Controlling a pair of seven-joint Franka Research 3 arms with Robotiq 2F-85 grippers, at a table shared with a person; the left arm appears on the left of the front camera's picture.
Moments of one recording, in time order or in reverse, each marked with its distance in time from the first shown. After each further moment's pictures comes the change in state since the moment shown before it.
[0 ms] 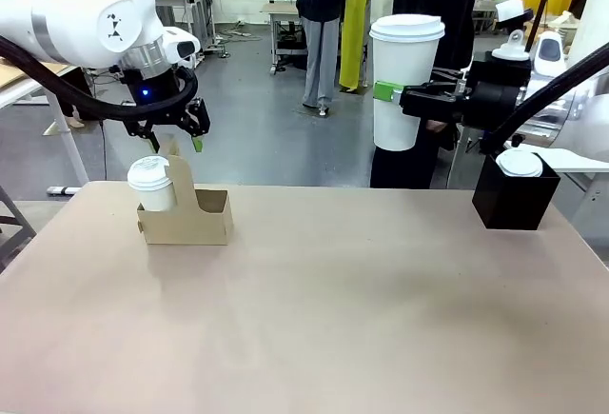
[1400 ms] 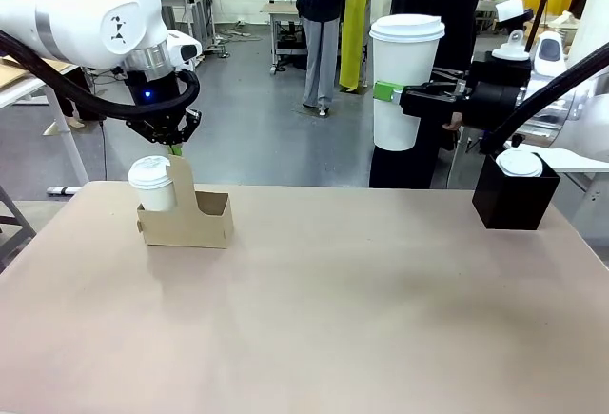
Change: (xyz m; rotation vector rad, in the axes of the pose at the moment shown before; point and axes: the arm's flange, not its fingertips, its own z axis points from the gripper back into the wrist) left arm -0.002 -0.004 -0.001 0.048 0.015 0.050; right arm 0.000 0.000 0.000 0.000 0.000 0.000
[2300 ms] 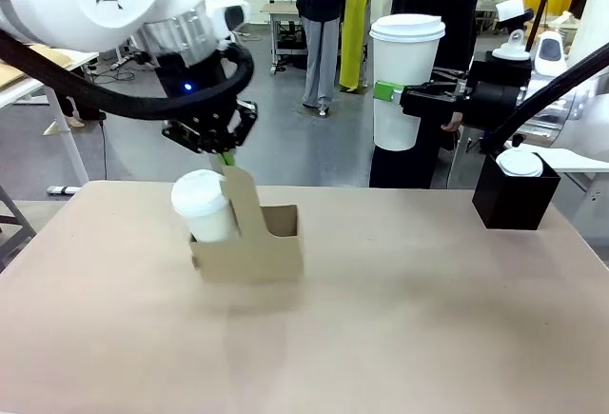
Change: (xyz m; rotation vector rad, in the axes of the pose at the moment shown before) left arm -0.168 -0.124 0.104 -0.153 -0.031 0.045; right arm 0.000 0.000 0.000 0.000 0.000 0.001
